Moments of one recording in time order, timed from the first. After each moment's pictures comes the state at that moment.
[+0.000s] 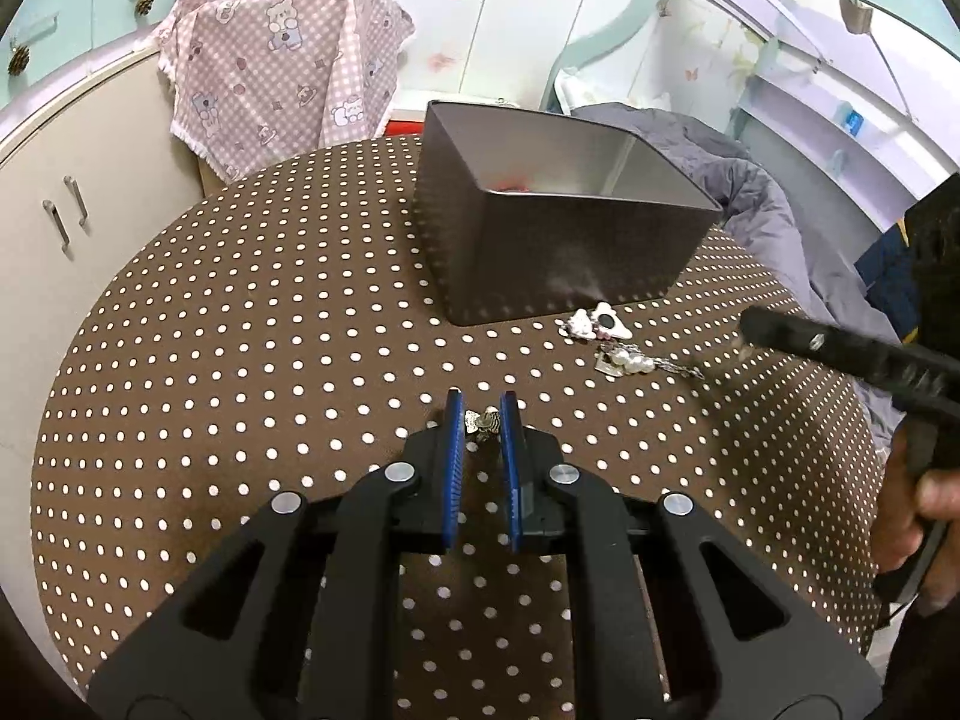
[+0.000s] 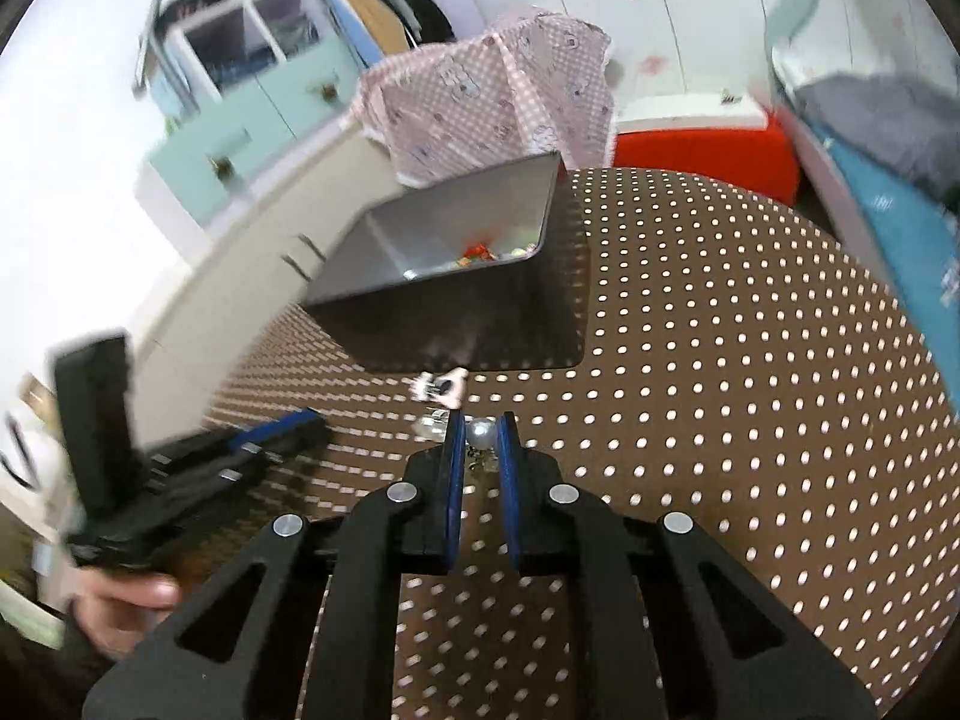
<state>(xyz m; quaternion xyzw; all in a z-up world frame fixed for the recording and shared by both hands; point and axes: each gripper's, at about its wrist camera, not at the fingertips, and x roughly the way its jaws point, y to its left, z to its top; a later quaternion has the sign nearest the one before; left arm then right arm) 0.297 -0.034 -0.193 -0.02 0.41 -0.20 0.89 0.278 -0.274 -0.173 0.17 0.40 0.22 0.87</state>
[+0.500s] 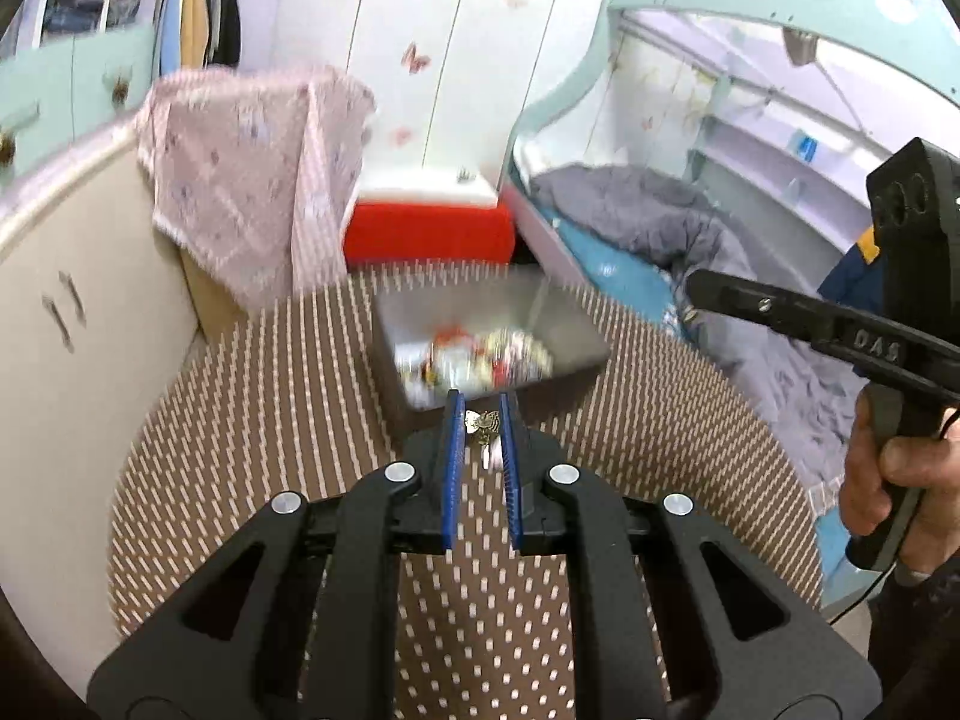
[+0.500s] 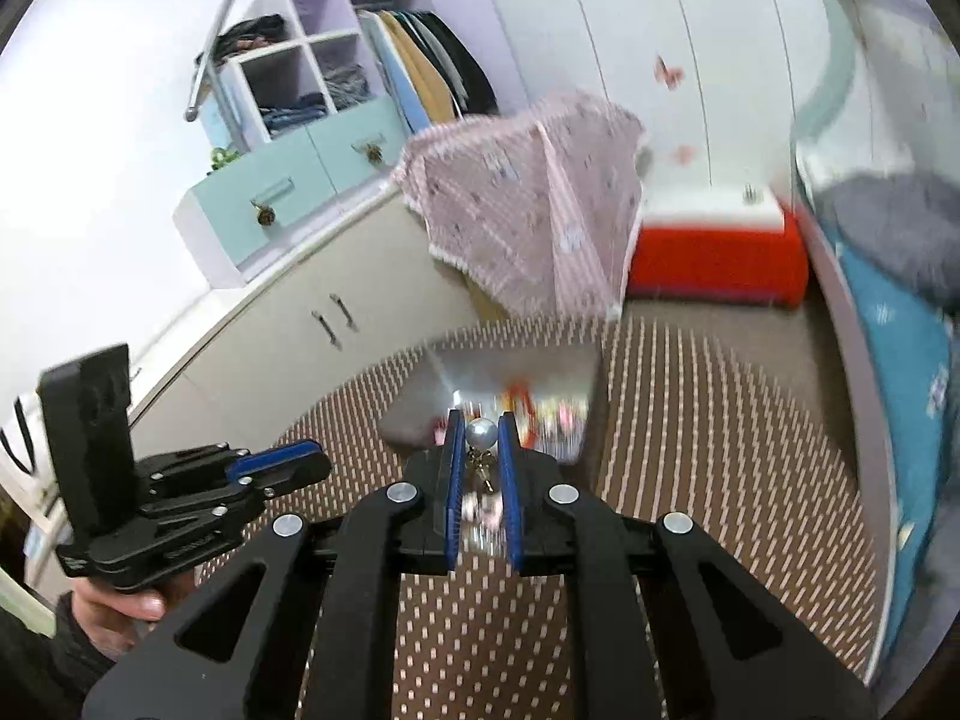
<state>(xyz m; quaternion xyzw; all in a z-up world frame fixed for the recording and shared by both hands) 0.292 -0.045 -0.093 -0.01 0.33 -0.23 0.91 0.290 -0.261 -0.066 0.07 0.30 0.23 0.92</state>
